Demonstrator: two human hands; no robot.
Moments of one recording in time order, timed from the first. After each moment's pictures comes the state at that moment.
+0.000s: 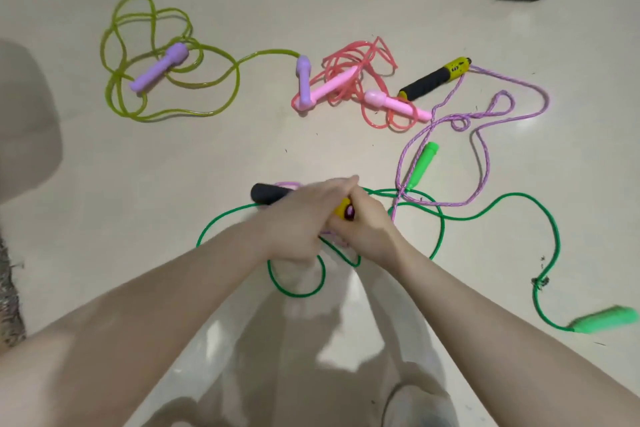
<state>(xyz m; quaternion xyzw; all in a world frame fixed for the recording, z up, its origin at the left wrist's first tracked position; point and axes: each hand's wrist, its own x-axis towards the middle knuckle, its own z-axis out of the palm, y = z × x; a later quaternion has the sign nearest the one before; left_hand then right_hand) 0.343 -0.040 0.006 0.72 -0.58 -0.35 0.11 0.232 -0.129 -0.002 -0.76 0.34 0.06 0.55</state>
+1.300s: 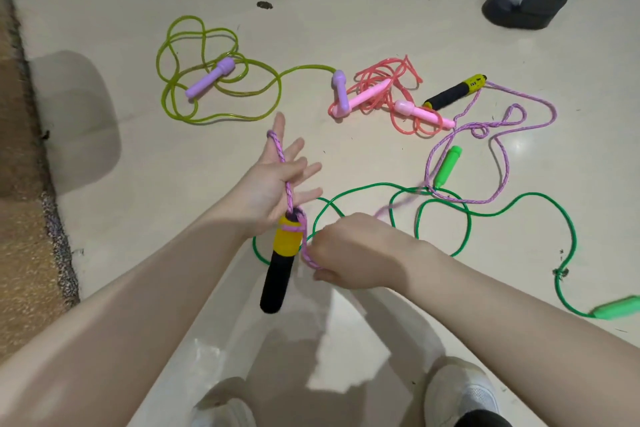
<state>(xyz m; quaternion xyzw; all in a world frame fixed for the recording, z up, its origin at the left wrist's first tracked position) 0.393 0.039 0.060 0.55 -0.08 -0.53 0.64 0.265 -0.036 0.080 -0.96 -0.10 0.22 0.10</state>
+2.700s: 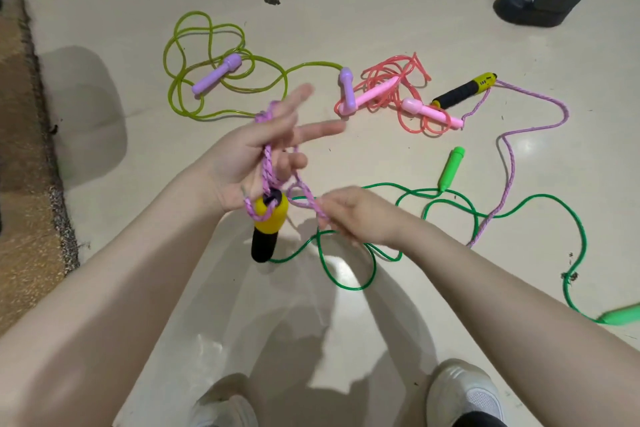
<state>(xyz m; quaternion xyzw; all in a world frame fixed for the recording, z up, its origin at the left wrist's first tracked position) 0.425 0.042 0.095 0.42 -0.06 -0.65 0.63 0.282 -0.061 0.047 -0.80 0.19 0.18 0.53</state>
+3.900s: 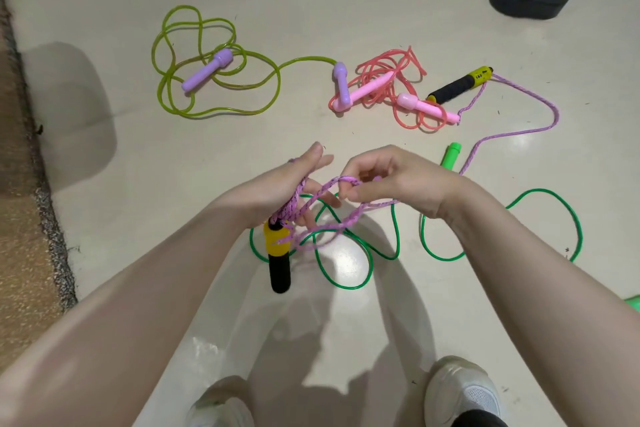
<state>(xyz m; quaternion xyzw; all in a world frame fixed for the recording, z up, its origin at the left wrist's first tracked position) 0.398 0.031 0.056 0.67 -0.19 -0.61 0.37 0.273 -0.111 0.080 -0.69 0.12 0.15 0.70</state>
